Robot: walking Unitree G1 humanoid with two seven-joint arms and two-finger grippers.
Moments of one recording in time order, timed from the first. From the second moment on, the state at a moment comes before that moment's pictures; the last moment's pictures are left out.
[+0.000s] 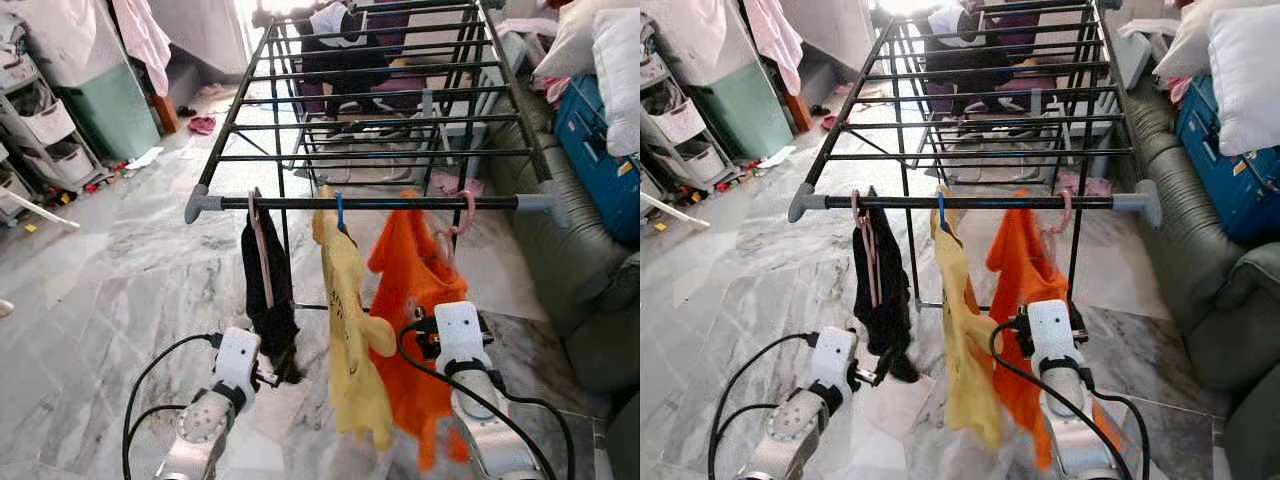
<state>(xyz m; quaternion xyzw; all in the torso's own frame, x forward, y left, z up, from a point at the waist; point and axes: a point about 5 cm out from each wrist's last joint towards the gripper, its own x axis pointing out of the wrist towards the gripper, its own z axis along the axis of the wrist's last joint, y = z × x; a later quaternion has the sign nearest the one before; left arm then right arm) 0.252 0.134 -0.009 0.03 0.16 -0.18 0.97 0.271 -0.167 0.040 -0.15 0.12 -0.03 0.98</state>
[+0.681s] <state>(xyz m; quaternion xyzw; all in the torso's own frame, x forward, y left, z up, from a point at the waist) 0.259 0.130 -0.003 0.04 0.14 -0.21 0.97 0.258 -0.207 0.049 -0.24 0.10 -0.13 0.96</state>
